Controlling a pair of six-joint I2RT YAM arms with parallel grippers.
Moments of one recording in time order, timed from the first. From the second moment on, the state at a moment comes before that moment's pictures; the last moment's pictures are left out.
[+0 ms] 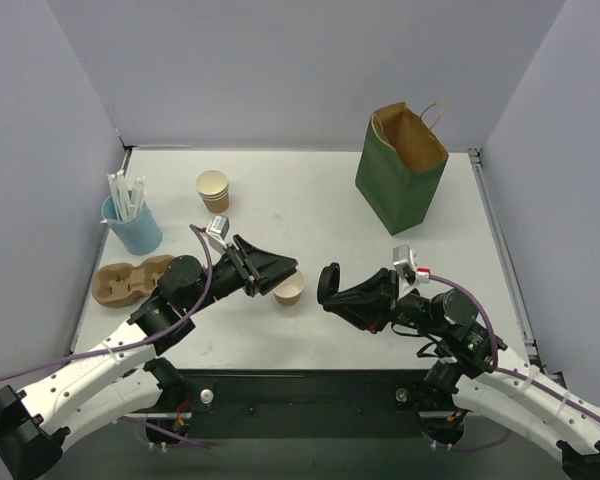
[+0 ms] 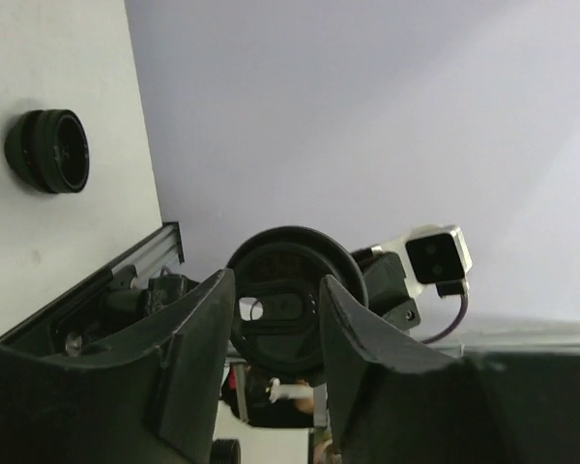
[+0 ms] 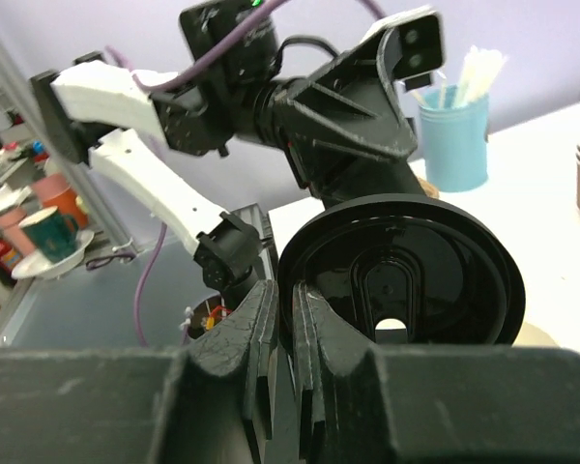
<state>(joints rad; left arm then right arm) -0.78 0.80 0.57 0.24 0.20 -1.51 0.87 0.53 0.45 0.30 -0.41 0.40</state>
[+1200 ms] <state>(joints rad) -0.49 0.75 0.67 0.19 0.69 -1.35 0.83 1.08 0.63 0.97 -0.78 0.44</state>
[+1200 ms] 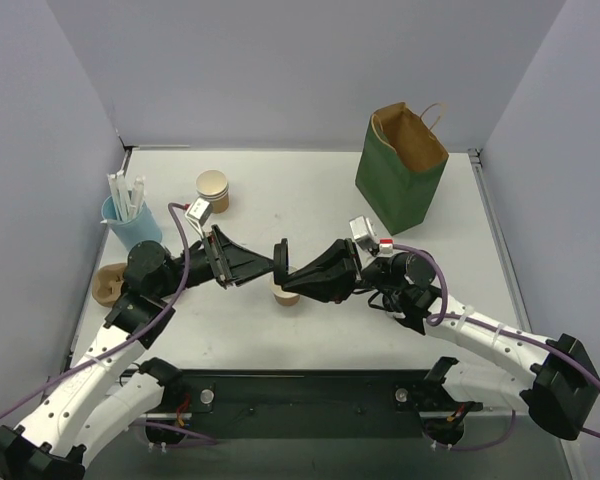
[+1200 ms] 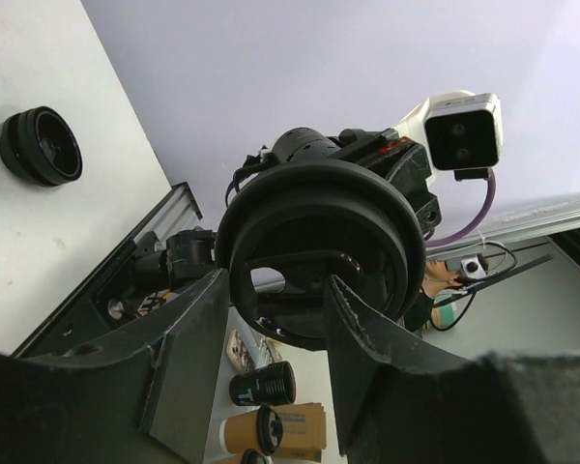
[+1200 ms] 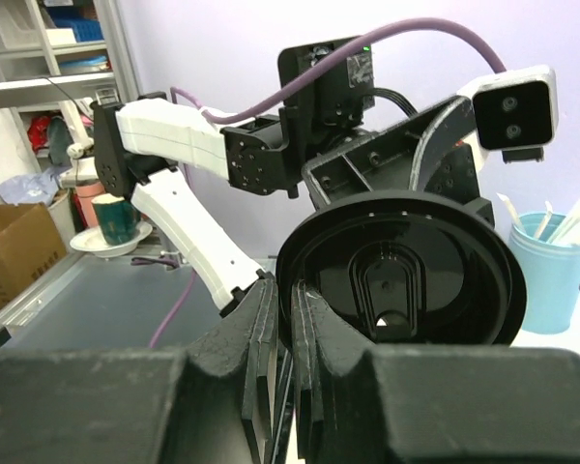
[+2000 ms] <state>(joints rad) -0.49 0.71 0.57 0.23 0.66 -1.42 0.85 1.13 0.63 0.99 -0.77 0.51</state>
